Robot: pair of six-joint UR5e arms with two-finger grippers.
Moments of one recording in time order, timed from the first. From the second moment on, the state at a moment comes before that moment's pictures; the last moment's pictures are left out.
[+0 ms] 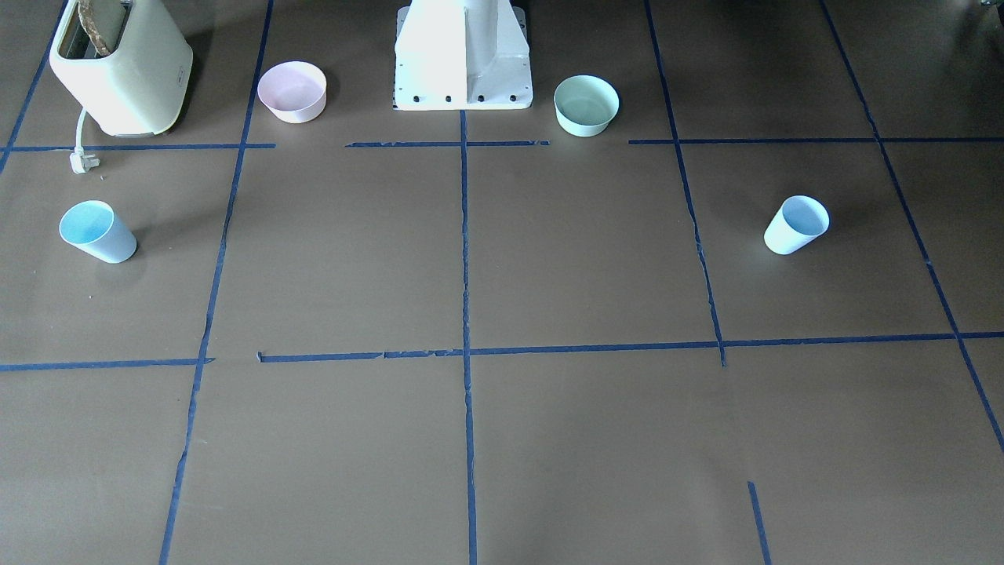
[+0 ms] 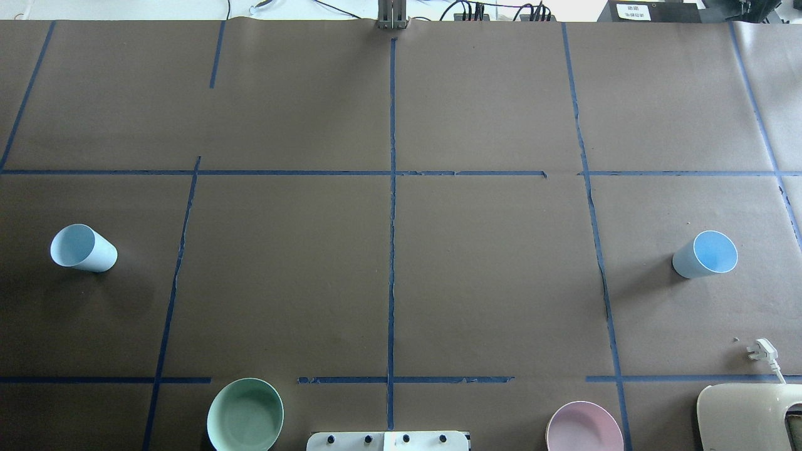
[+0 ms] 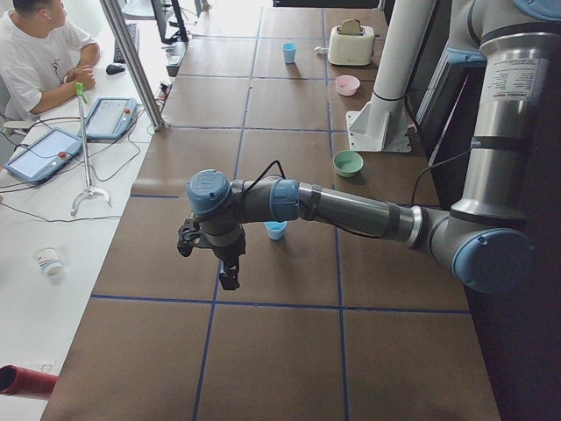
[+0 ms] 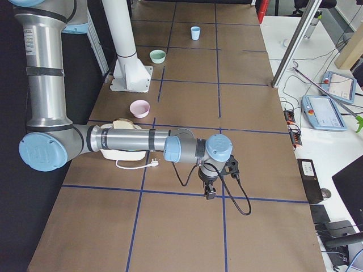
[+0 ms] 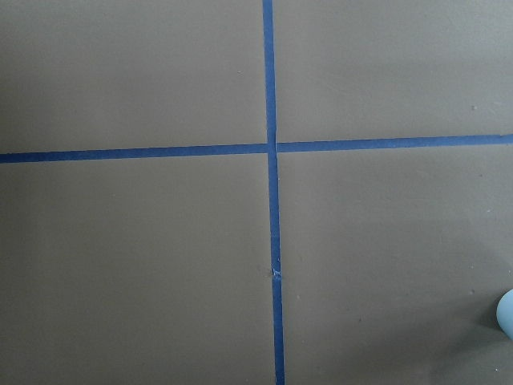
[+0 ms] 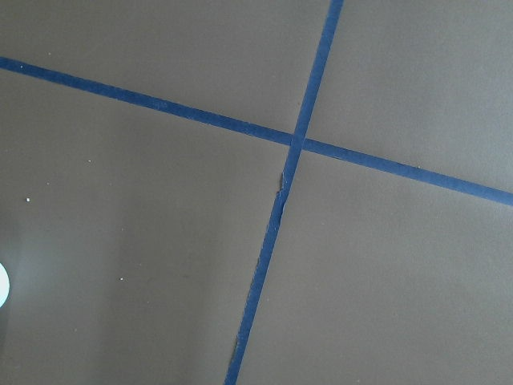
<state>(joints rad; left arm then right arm) -1.58 -1.64 -1.71 -1.29 -2.33 0.09 1.55 -1.56 1.59 -1.65 2.35 -0.28</state>
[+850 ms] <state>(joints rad) -1.57 -1.62 -1.70 -1.36 -2.34 0.10 1.55 -1.56 1.60 -1.65 2.36 -0.29</state>
